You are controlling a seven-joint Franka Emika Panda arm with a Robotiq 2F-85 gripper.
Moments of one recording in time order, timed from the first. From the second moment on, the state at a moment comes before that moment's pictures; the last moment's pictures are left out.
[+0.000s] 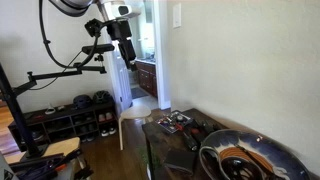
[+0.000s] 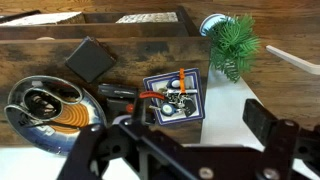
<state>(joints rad) 0.08 -0.51 0.27 -2.52 0.05 2.20 0.32</state>
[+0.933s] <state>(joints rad) 0.08 -0.49 0.25 -2.52 0.04 2.21 0.28</state>
